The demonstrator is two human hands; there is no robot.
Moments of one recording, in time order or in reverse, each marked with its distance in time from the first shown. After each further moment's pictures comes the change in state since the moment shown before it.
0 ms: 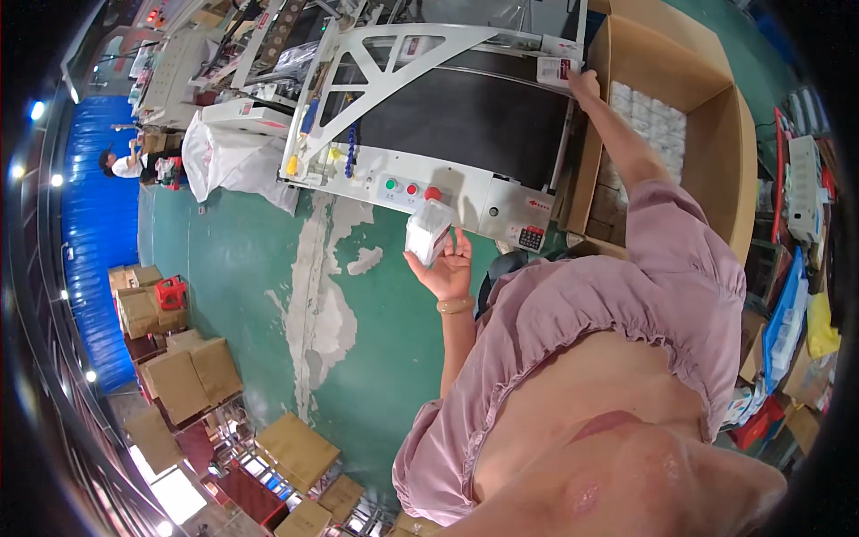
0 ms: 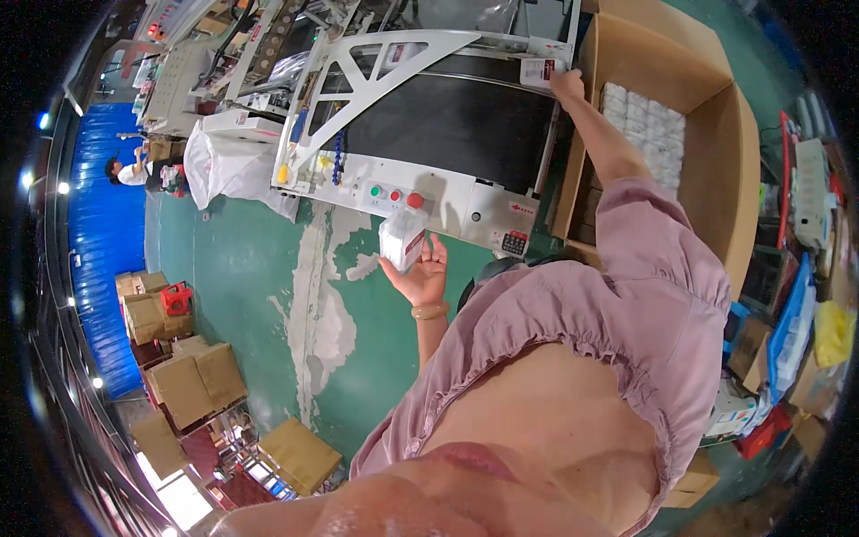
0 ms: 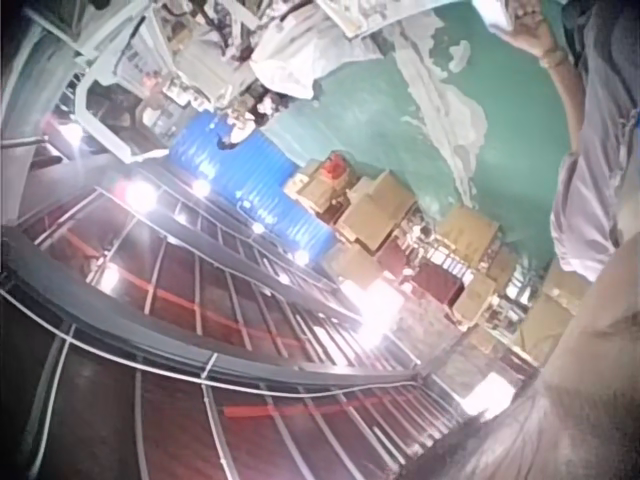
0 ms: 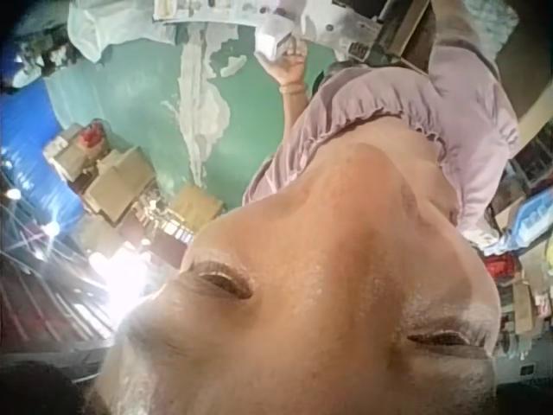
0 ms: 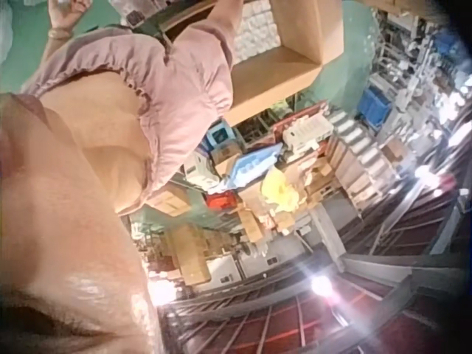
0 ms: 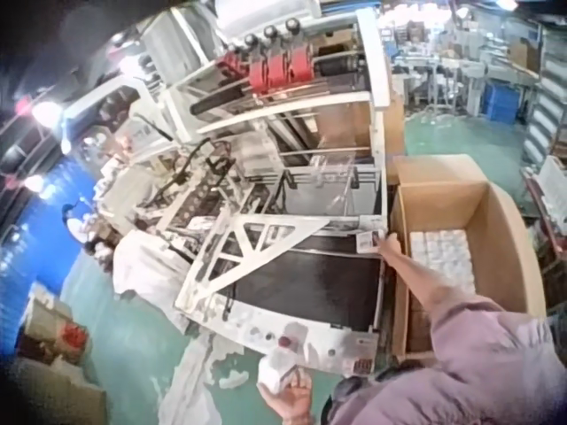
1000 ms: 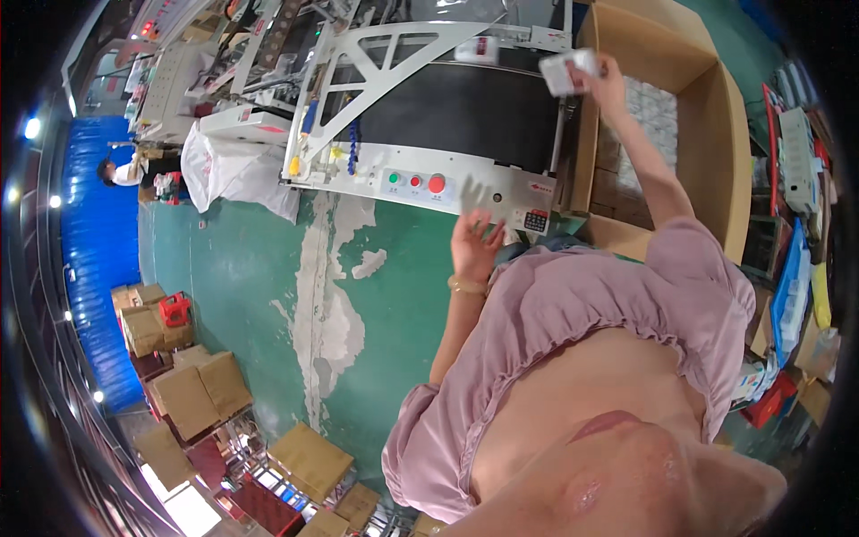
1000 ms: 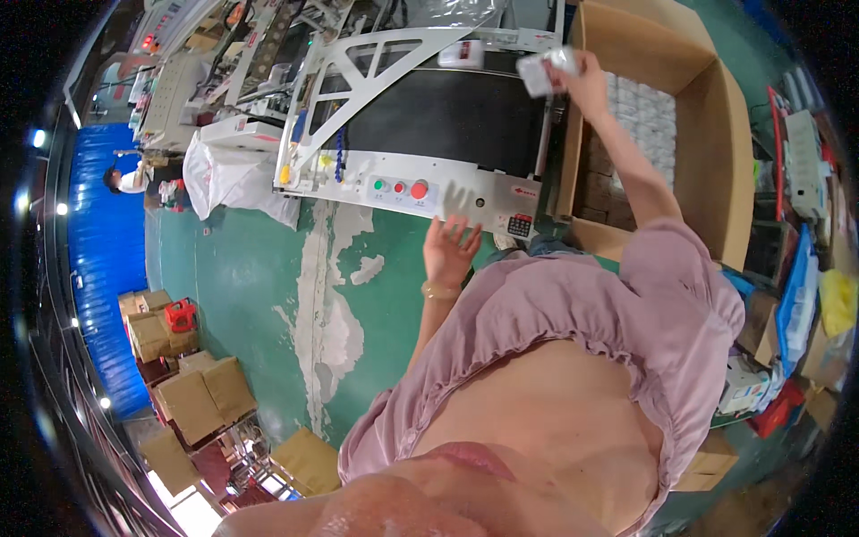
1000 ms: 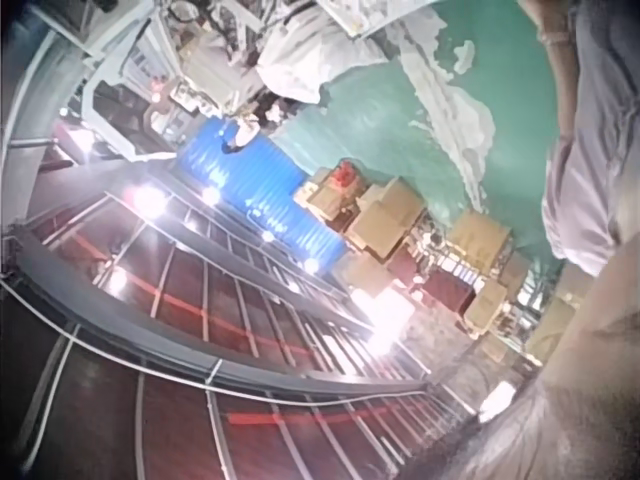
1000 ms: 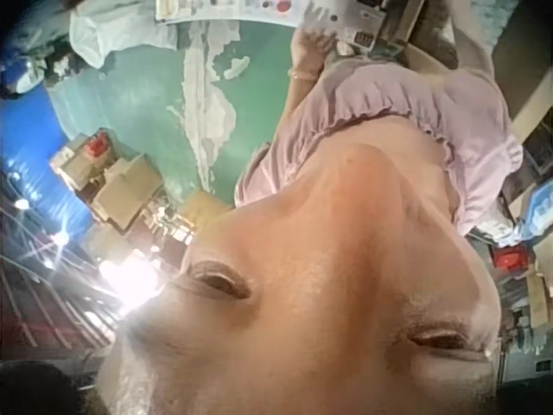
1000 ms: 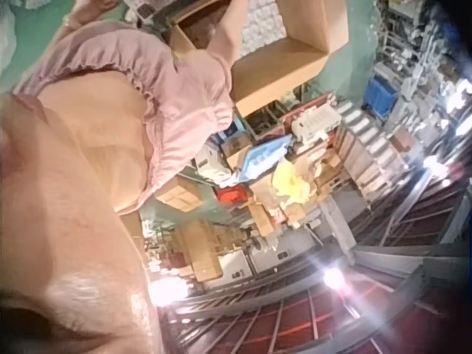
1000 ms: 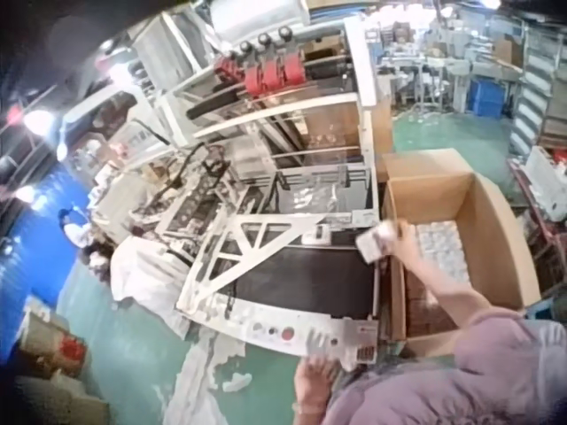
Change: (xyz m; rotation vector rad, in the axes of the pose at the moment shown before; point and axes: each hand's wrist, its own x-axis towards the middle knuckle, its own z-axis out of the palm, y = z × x) left_hand 0.000 -0.013 0.008 0.540 0.044 -0.329; right_hand -0.093 0.013 -0.082 0.319 0.086 -0.640
